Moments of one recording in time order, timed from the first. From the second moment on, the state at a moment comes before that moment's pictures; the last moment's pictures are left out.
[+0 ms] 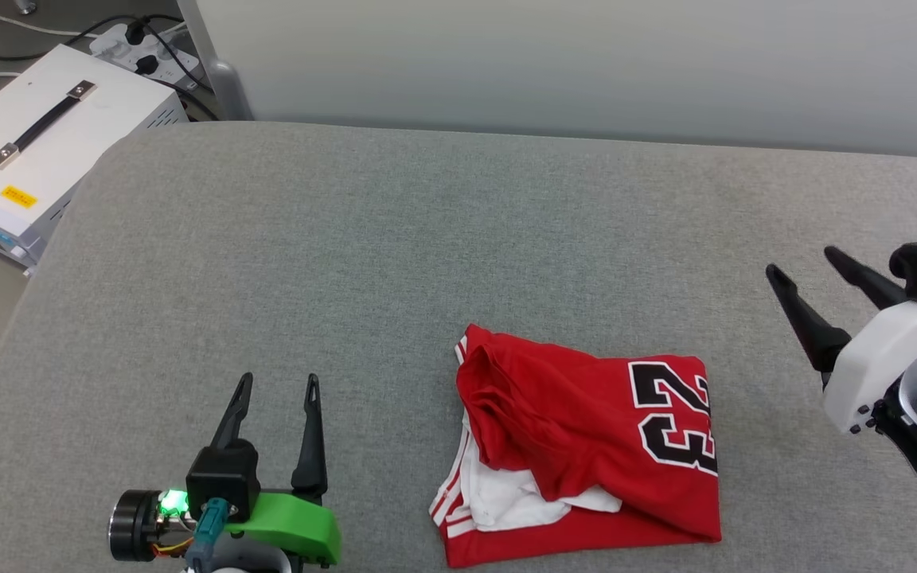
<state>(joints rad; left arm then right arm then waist) 0.01 0.07 -0.09 0.12 -0.04 0.02 -0.26 -0.28 -0.45 0.18 0.04 0.47 0.13 0.24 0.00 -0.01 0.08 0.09</state>
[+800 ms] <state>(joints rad) -0.08 0.06 -0.15 0.13 -0.05 0.02 -0.26 -0.27 -0.48 0.37 0.18 1.00 0.13 0.81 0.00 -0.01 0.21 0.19</state>
